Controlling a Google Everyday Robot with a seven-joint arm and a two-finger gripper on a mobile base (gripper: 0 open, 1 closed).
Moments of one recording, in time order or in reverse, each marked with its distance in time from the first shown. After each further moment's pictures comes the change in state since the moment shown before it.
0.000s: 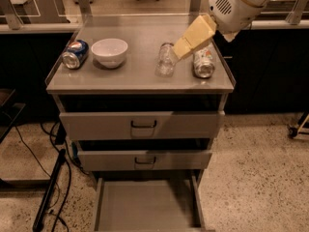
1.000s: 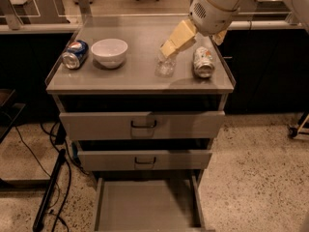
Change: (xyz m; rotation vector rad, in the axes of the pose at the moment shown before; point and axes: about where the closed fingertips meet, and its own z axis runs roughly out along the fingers) arm -0.027 -0.021 0.047 0.045 0.074 0.082
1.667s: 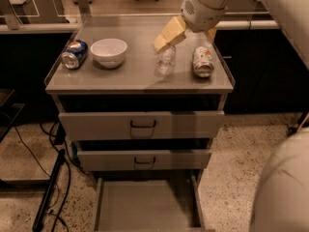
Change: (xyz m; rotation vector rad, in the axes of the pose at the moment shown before) arm -0.031 -0.005 0.023 -0.028 -0.006 0.054
